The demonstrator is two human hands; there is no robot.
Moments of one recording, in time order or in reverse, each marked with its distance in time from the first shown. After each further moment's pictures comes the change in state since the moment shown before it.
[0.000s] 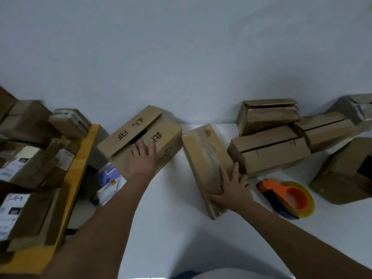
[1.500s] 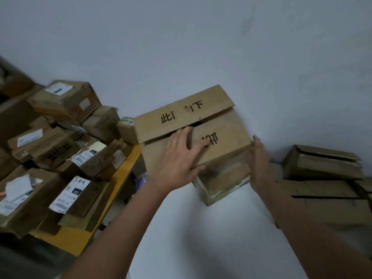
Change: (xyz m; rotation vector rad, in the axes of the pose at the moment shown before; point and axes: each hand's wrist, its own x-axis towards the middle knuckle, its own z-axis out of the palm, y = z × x) left_hand -0.078 -0.060 -0.142 -0.335 0.578 0.316; right_hand 0.045 -0.122 -0.126 1.487 0.223 -0.260
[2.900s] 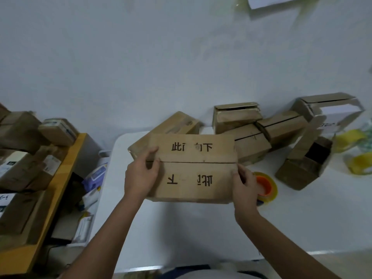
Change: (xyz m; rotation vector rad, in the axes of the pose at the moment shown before) left_hand -0.060 0.127 0.069 -0.575 -0.070 -0.558; right_hand -0.183 0.065 -0.171 -0.144 0.536 -0.048
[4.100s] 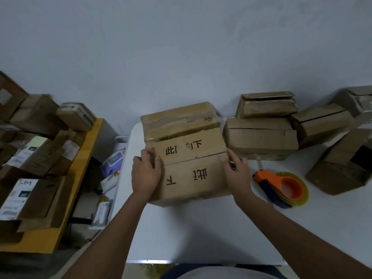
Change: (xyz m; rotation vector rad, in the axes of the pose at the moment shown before) left_hand 0.041 -0.091 0.015 0.176 0.034 -0.167; right_hand 0.035 0.020 0.087 -0.341 -0.314 -0.052
